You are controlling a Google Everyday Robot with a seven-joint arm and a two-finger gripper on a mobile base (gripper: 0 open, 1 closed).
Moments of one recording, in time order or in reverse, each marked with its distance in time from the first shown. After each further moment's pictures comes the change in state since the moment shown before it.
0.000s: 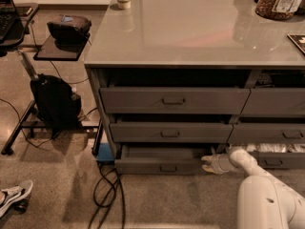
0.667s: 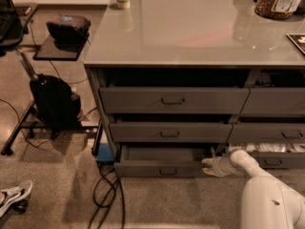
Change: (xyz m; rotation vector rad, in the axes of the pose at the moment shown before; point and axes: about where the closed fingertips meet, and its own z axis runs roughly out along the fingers) arm -0.002 0.013 -0.004 -0.008 -0.006 -0.003
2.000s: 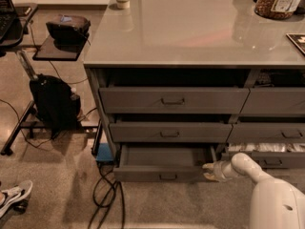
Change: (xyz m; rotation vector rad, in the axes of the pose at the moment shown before) arm -0.005 0.026 -0.012 -0.017 -0.012 -0.030
